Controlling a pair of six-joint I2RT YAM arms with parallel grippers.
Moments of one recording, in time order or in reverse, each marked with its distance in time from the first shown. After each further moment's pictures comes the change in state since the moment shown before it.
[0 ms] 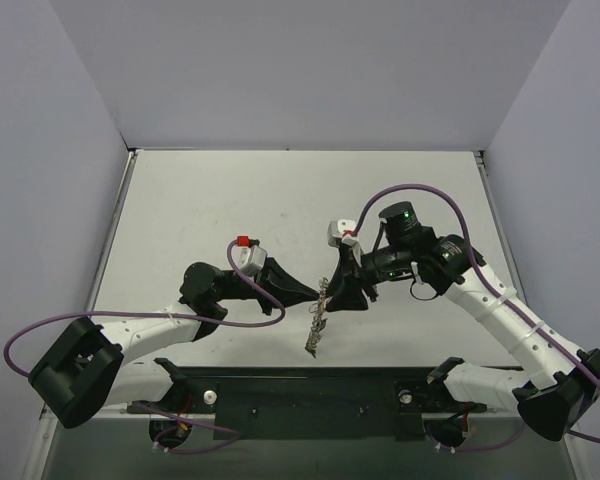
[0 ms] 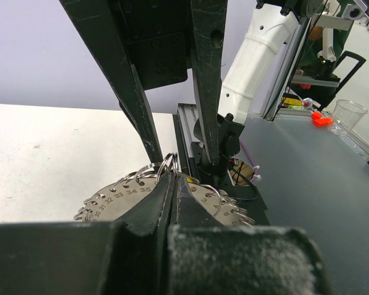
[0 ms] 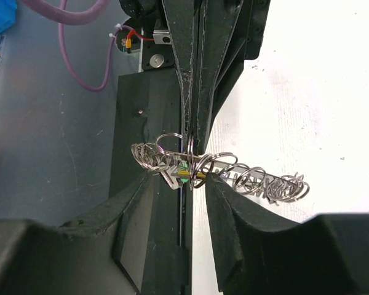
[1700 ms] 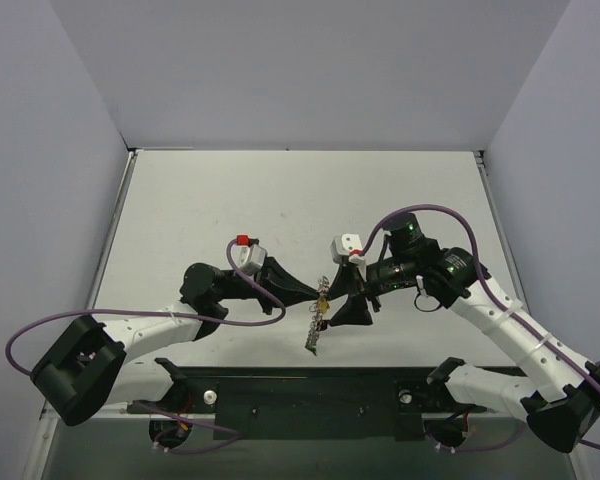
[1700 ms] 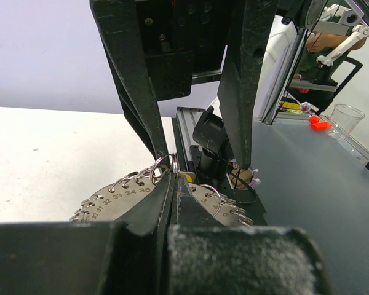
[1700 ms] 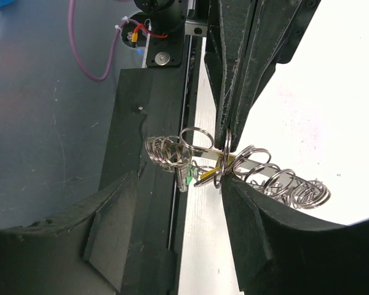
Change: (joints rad) left arm 0.000 0.014 0.000 0.038 -0.005 -0.024; right arm 0.027 -0.076 -0.090 0.063 -0.016 -0.063
